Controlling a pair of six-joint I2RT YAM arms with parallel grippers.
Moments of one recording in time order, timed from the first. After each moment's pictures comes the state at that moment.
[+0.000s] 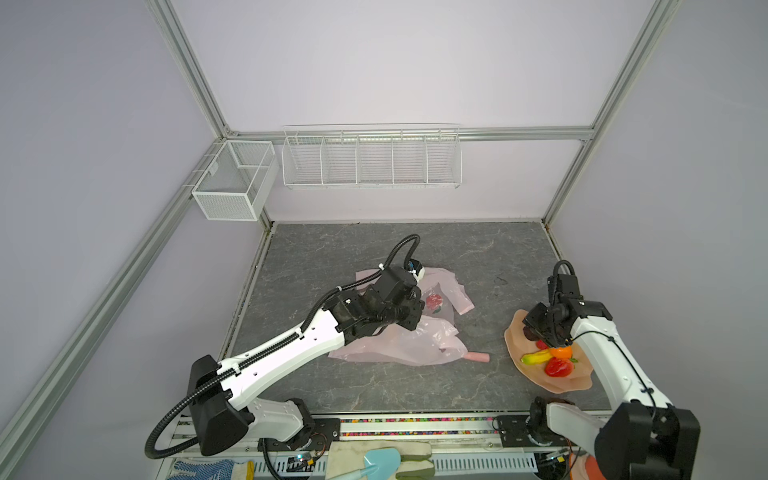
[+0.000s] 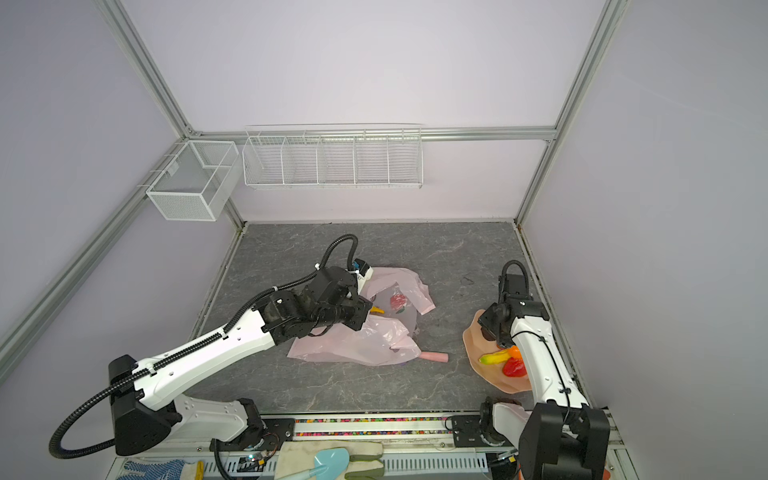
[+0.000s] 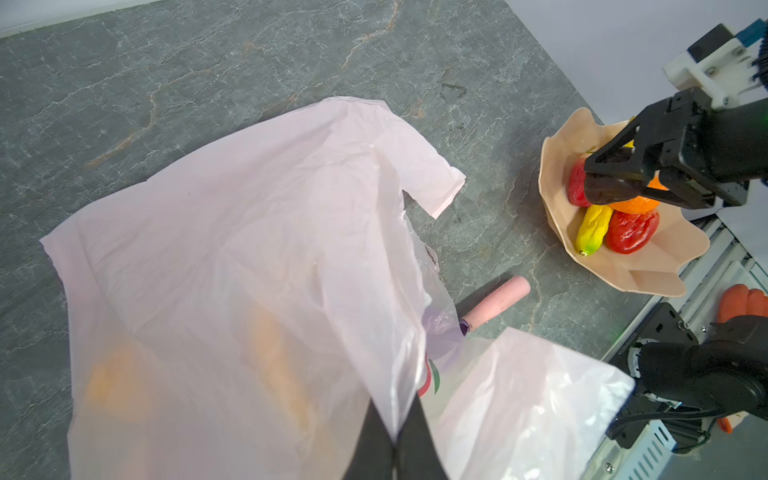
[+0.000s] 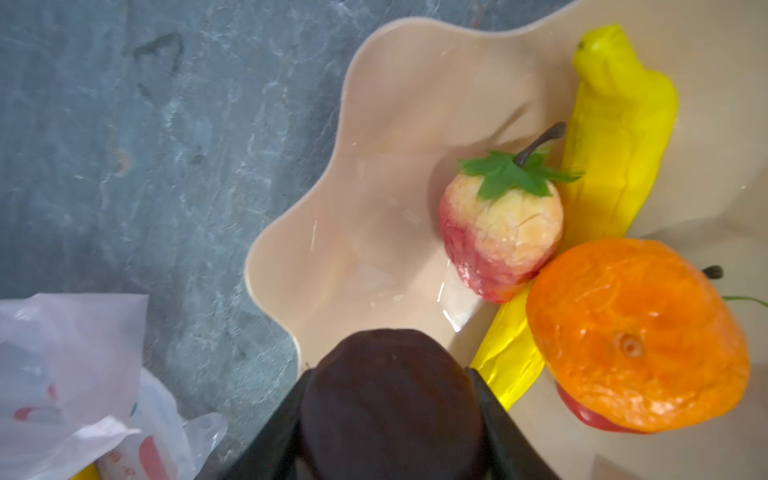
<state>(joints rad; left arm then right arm) -1.00 1.34 1.24 -0.66 -0.08 -0.37 -0.10 1.11 0.82 -0.92 0.00 0.72</state>
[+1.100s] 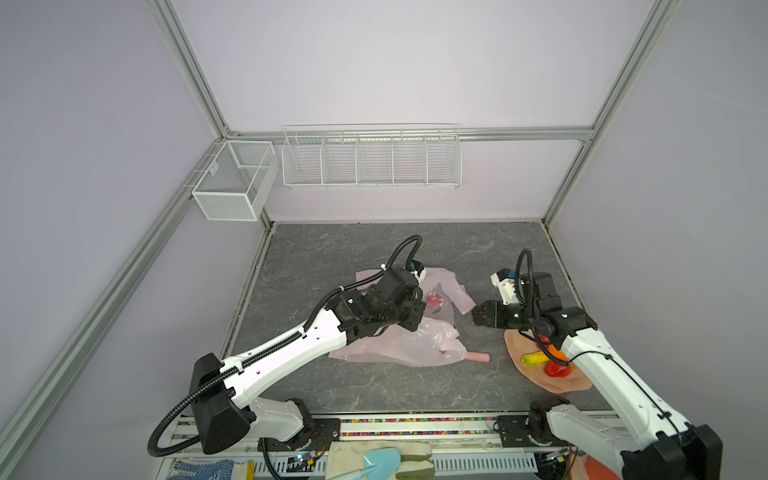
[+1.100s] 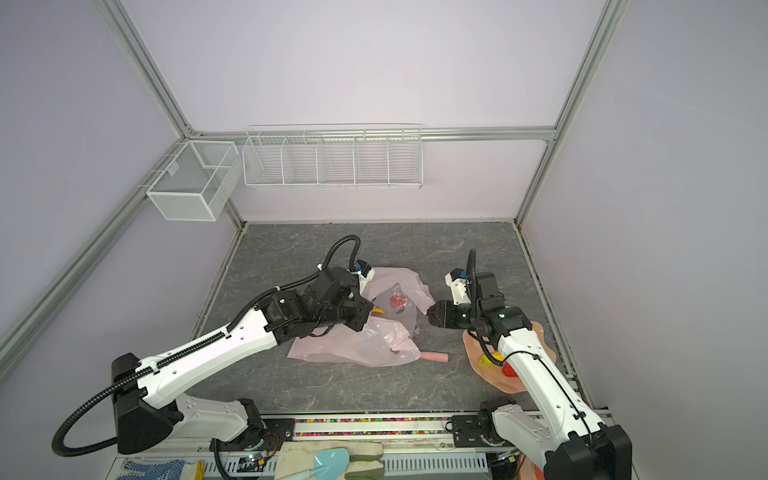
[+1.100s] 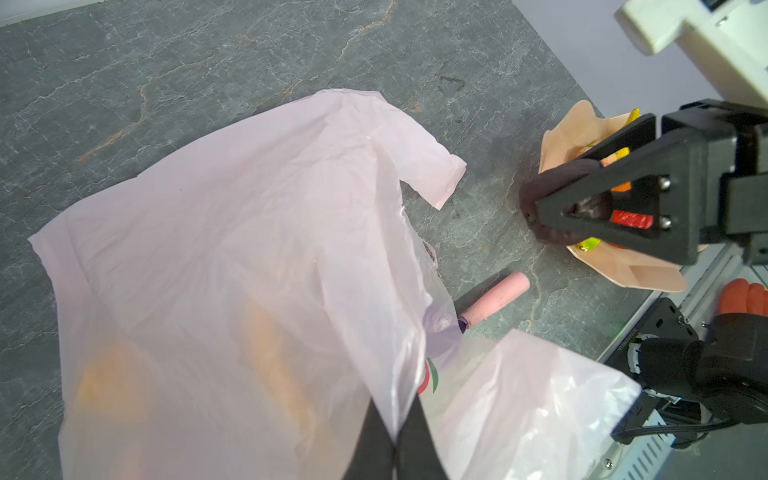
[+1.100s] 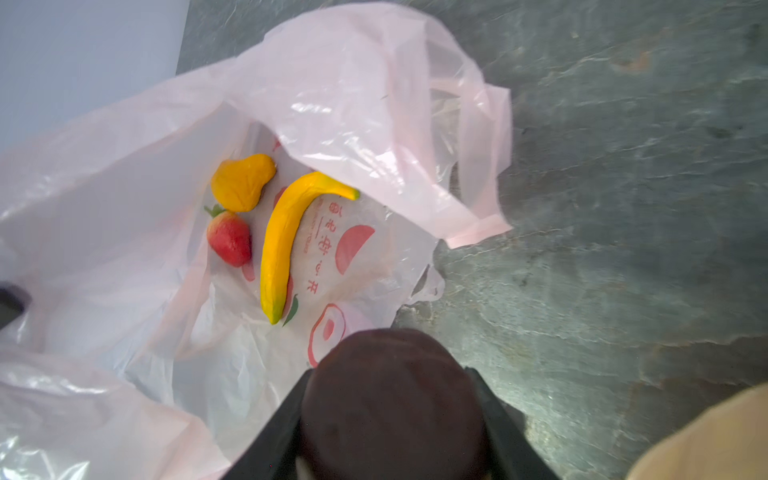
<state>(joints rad) -1.00 1.35 1.24 -0.66 -0.07 -0.37 0.30 1.04 0.81 -0.67 -0.42 0.31</state>
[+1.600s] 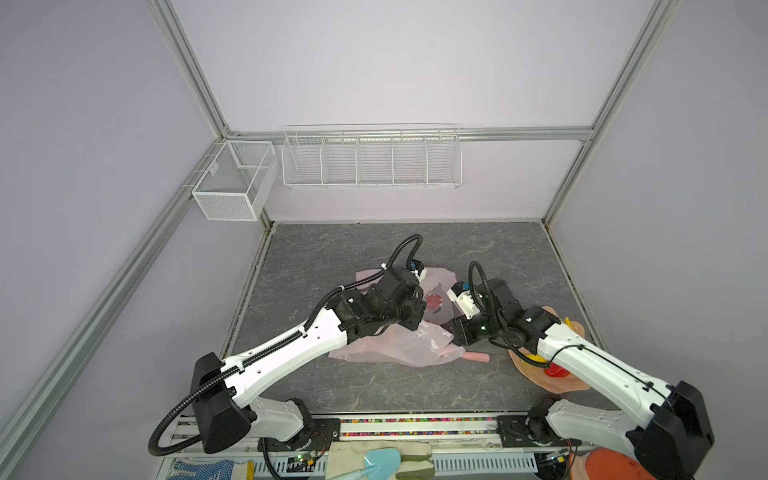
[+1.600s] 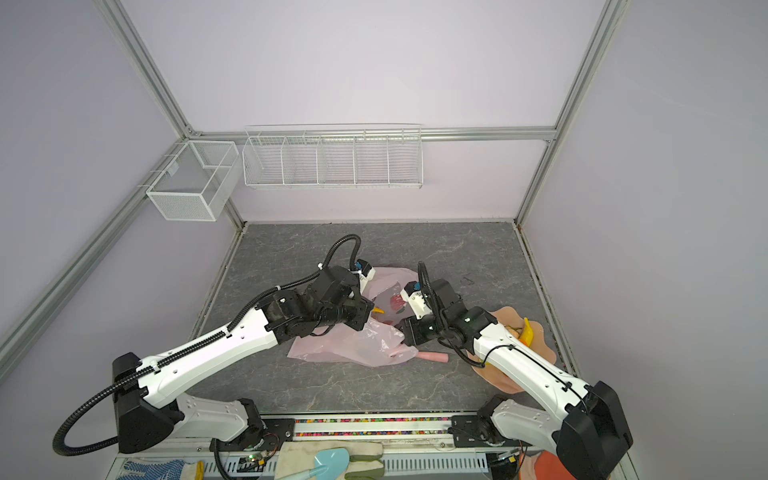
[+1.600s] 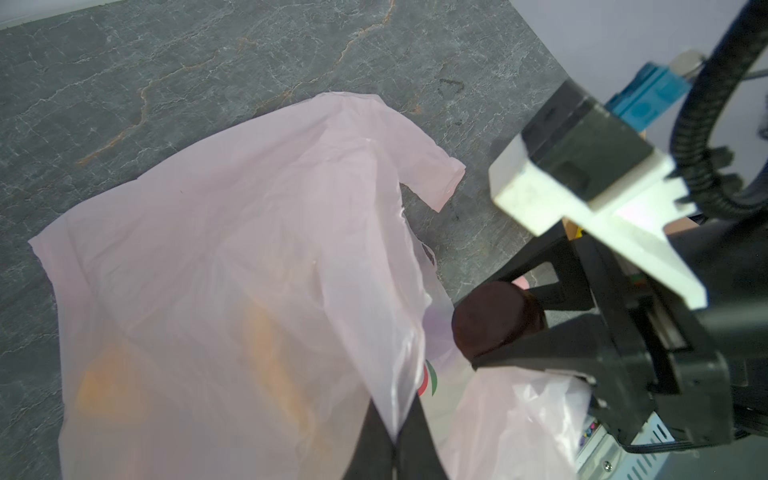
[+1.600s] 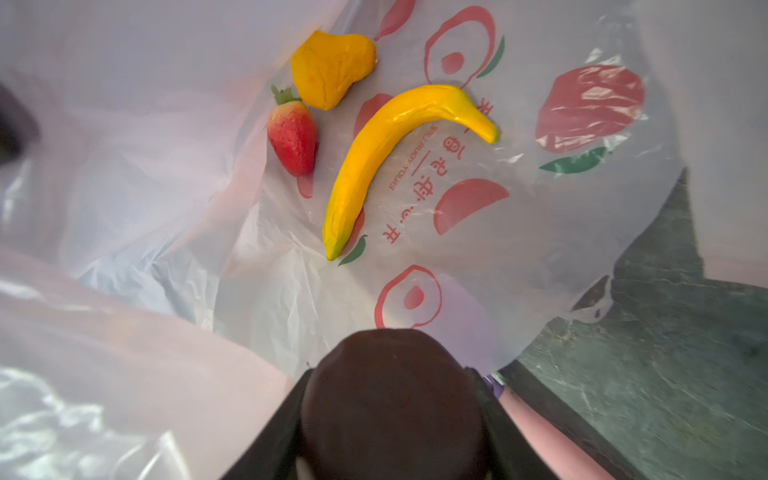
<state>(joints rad) -1.00 1.36 1.25 -0.66 -0.07 -0.37 0.66 1.15 0.81 -0.56 -0.39 0.32</state>
